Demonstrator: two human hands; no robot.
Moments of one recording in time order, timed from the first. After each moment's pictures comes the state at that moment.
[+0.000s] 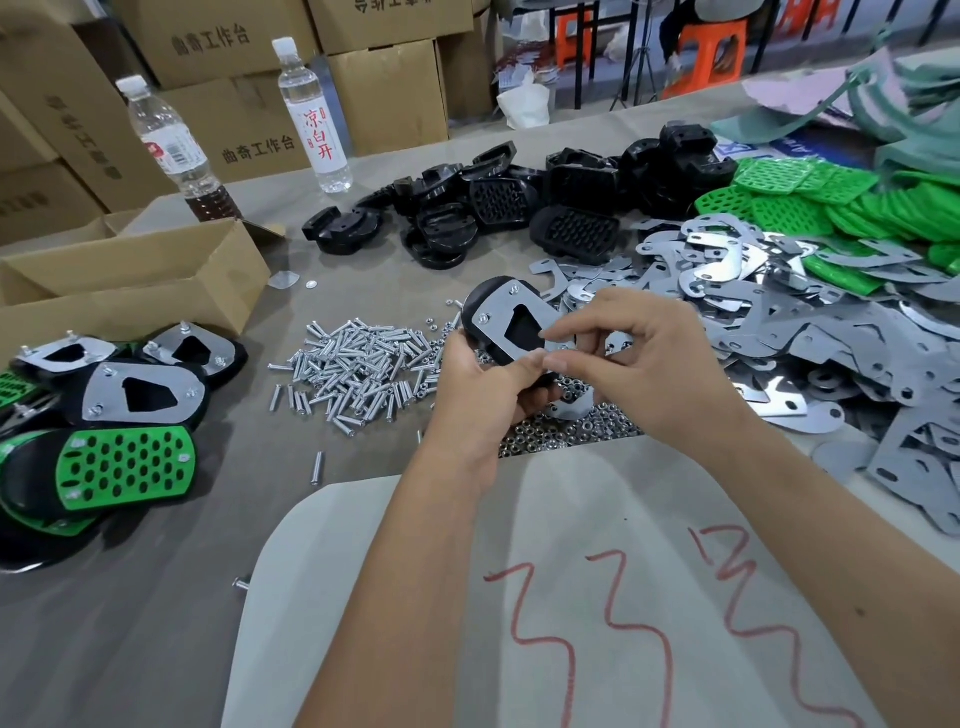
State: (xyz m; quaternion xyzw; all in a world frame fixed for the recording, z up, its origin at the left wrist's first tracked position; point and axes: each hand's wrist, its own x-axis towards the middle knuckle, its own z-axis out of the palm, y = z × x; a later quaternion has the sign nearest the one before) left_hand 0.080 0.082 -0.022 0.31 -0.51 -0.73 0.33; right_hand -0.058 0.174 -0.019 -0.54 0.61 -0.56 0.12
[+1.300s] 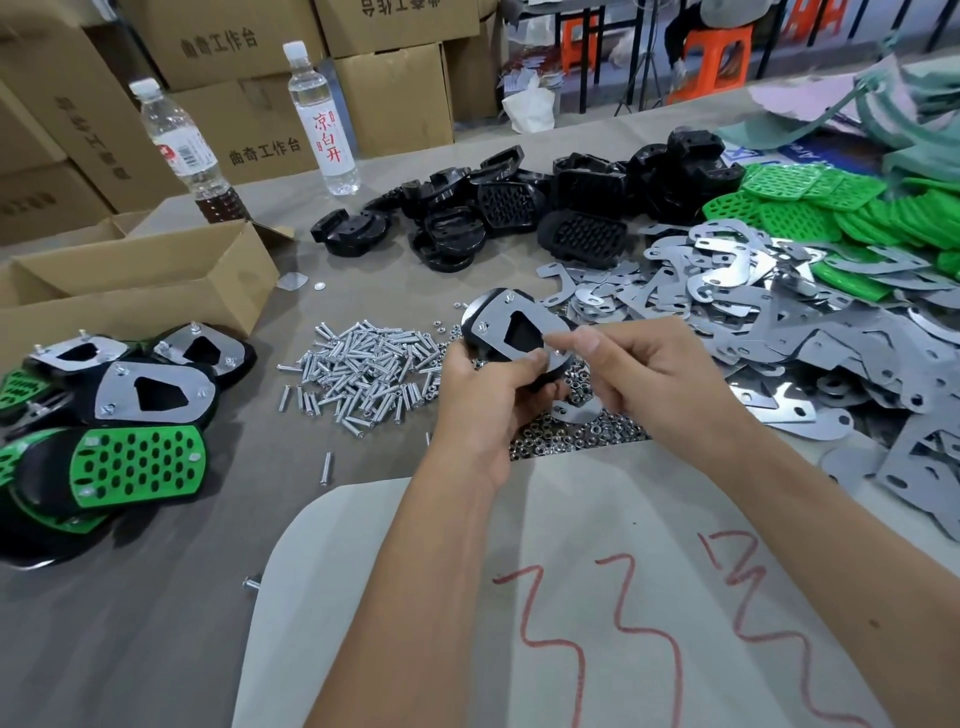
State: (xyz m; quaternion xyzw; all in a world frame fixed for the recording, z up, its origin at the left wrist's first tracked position) left_hand 0.078 0.082 -0.020 0.33 -0.43 -0.77 0.35; right_hand -0.050 0.180 -0.017 -0.52 0.60 -0.58 0.19
